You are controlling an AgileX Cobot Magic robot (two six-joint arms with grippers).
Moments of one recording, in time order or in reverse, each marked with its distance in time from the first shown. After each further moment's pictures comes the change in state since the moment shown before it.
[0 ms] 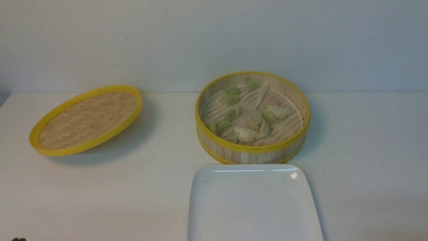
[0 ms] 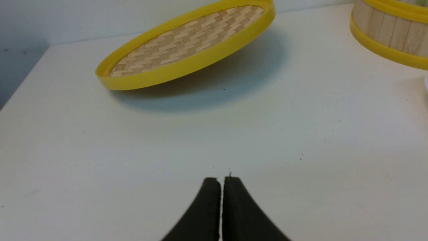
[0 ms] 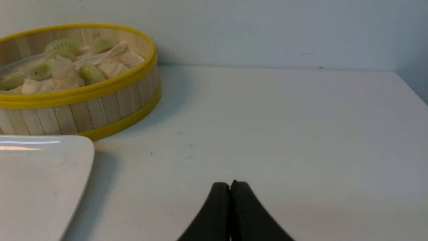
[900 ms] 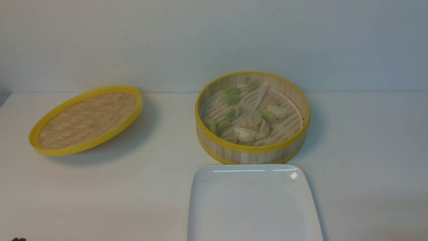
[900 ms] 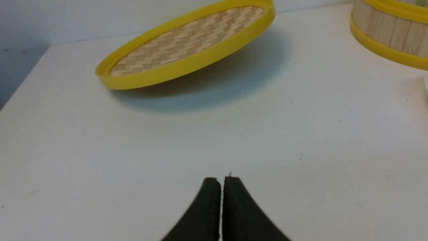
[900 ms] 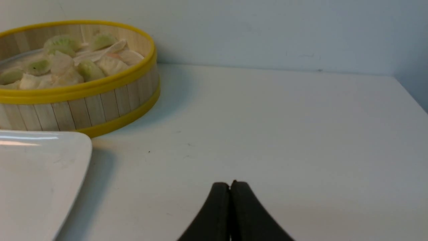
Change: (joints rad) right arm 0.000 0.000 0.000 0.000 0.000 -0.026; left arm 0.000 0.000 0.000 0.001 0.000 0.000
